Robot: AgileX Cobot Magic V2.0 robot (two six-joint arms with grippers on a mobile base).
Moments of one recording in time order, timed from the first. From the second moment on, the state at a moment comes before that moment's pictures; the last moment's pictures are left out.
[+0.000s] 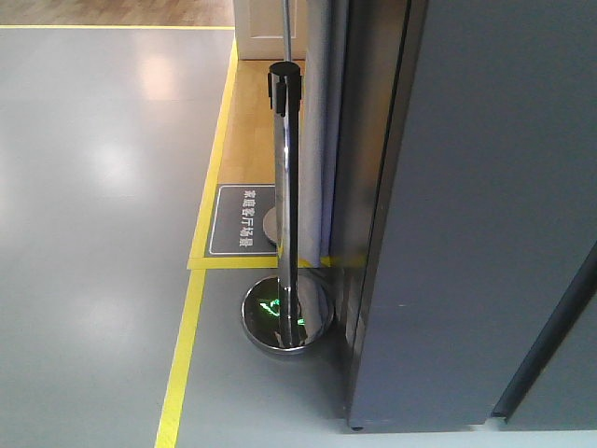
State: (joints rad) left arm 0.00 -0.01 0.02 0.00 -0.07 -0.11; right arm 0.02 -0.01 0.03 0.02 0.13 0.06
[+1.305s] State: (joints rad) left arm 0.00 -0.01 0.02 0.00 -0.07 -0.11; right arm 0.06 -0.01 0.03 0.01 0.05 0.06
